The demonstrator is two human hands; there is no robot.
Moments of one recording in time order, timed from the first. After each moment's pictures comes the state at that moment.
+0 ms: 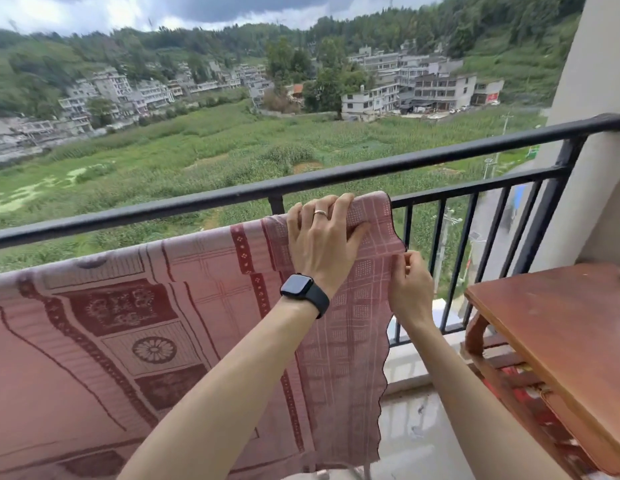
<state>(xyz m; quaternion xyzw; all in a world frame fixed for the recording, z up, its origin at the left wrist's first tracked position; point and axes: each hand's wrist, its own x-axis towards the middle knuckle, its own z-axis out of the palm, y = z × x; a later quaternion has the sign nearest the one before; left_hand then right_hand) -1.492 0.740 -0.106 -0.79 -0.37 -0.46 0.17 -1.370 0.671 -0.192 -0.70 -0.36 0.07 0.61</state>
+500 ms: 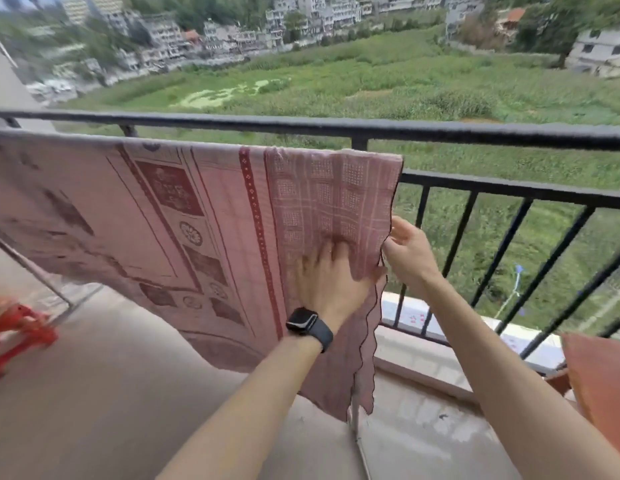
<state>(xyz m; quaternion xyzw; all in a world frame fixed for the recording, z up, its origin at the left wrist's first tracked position) -1.438 0.657 -0.193 -0.64 -0.72 -0.22 0.10 -1.302 0.718 -0.188 -0.49 -0.61 0.39 0.48</state>
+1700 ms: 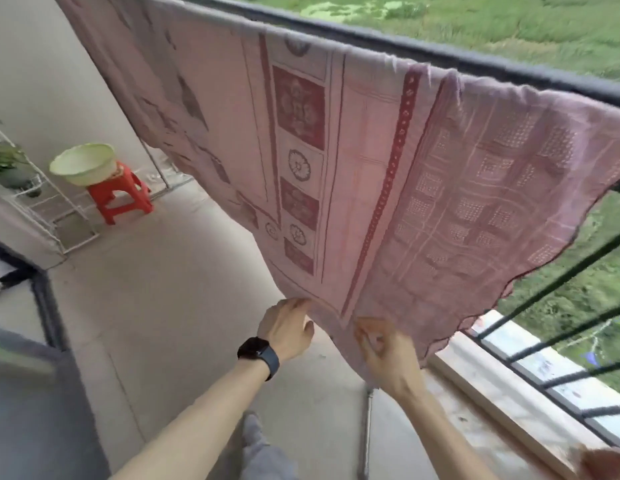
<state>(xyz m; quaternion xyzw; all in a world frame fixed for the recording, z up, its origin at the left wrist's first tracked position) -1.587 0.538 -0.343 -0.57 -0.80 -0.09 -0.17 -1.382 0.601 -0.354 -0.46 -0.78 0.37 0.22</state>
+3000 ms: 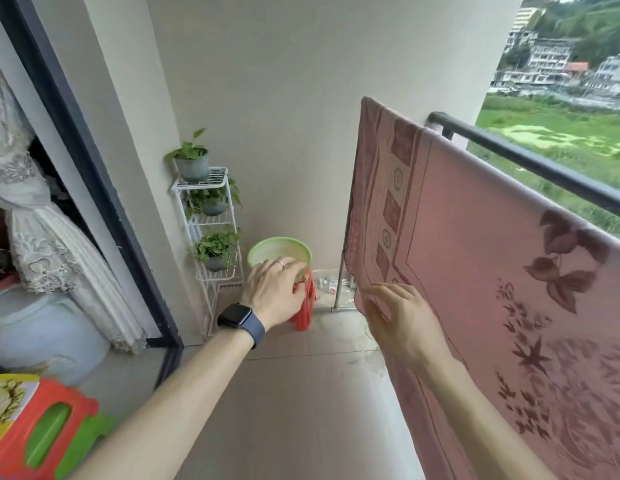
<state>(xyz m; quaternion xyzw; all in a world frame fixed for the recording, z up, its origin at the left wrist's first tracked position) -2.632 0.636 -0.169 -0.30 -0.94 -0.15 0.10 -2.493 0.837 -0.182 -0.10 -0.95 0.18 0.22</state>
